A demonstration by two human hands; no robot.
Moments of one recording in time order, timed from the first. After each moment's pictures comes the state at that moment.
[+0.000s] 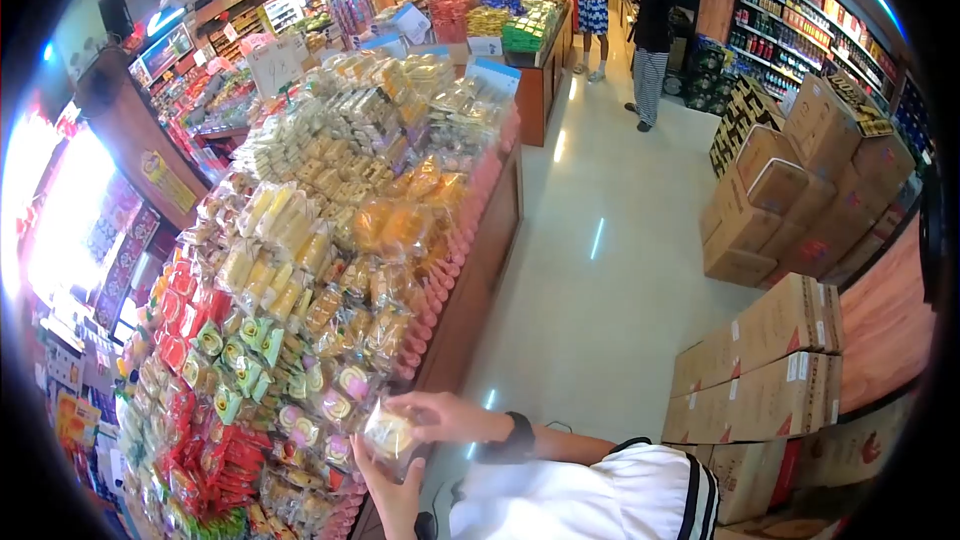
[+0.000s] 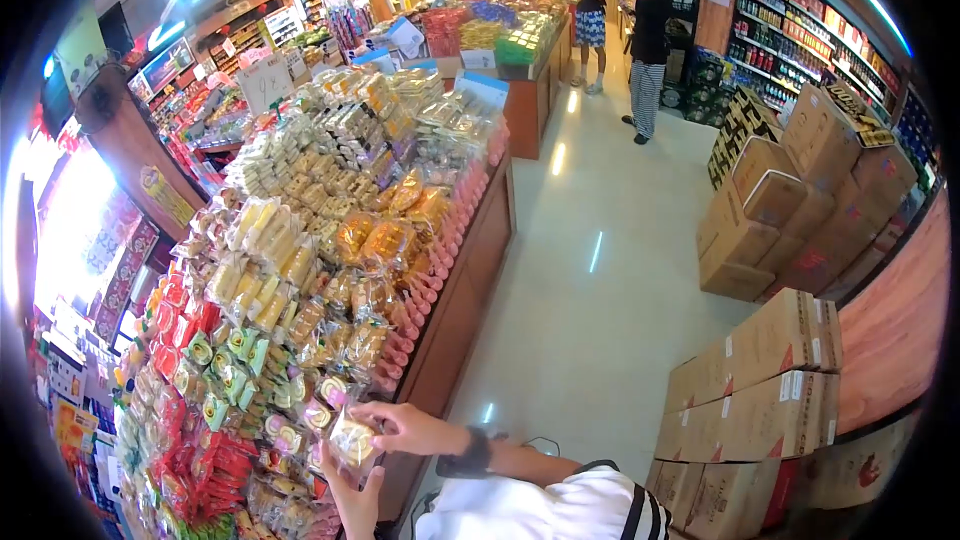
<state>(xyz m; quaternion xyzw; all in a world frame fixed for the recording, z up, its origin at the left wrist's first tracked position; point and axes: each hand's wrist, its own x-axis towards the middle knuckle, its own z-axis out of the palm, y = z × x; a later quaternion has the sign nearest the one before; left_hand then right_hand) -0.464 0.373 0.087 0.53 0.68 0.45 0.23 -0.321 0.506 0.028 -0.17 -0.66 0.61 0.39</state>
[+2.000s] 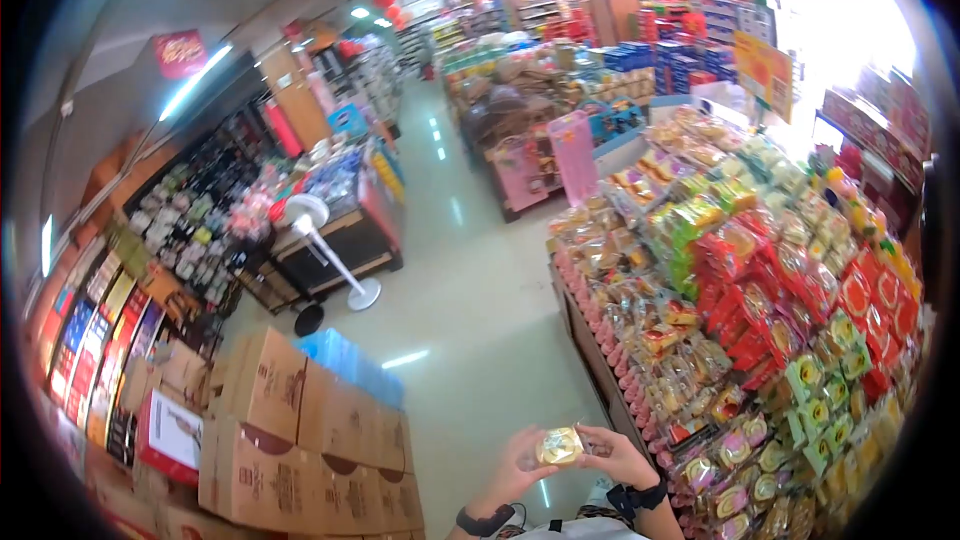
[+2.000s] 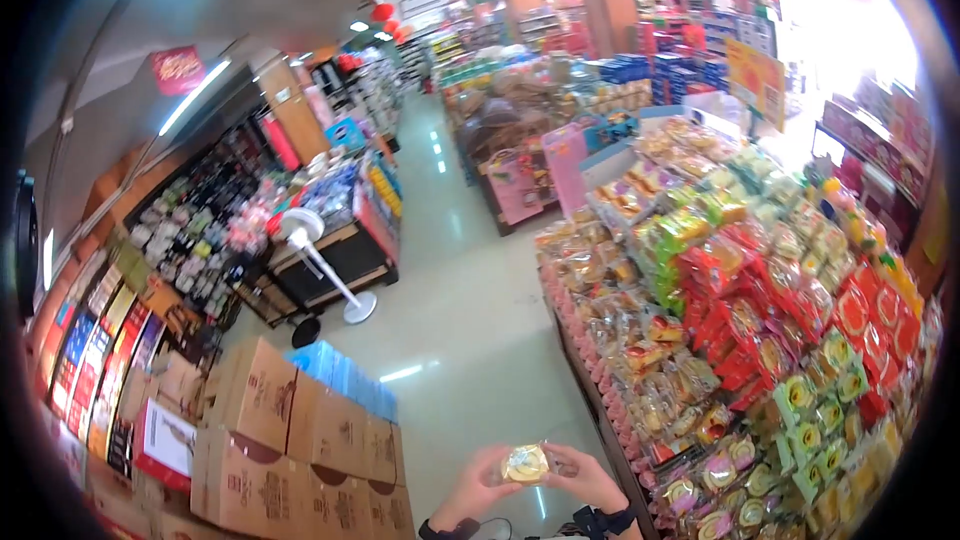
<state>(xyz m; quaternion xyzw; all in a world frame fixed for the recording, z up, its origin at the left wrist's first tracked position) -0.480 0.174 0.033 -0.21 0.83 0.51 -0.13 -0.646 0.349 0.019 0.28 -0.53 0.66 -0.45</state>
